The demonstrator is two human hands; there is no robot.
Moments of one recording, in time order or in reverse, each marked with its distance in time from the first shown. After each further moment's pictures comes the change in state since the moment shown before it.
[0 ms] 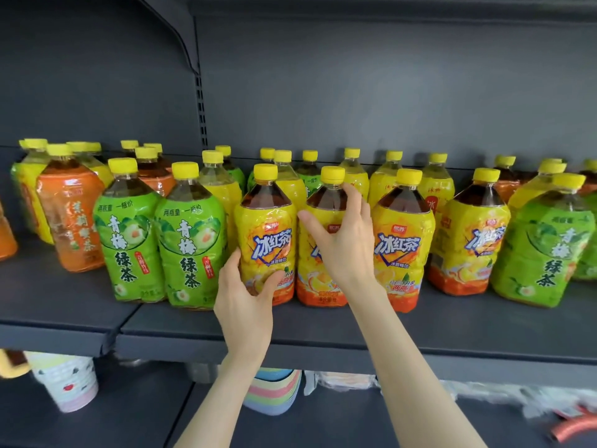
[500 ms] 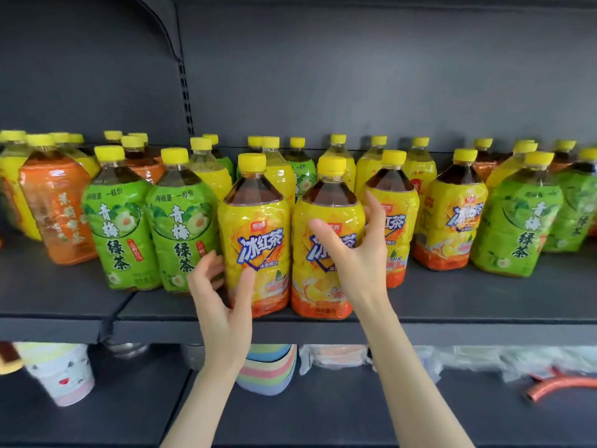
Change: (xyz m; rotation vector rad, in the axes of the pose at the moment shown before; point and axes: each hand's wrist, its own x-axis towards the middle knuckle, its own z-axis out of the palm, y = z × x) left_hand -0.025 -0.005 -0.035 -0.366 -0.078 0.006; right_hand -0.053 0.006 -0.031 0.444 0.000 0.202
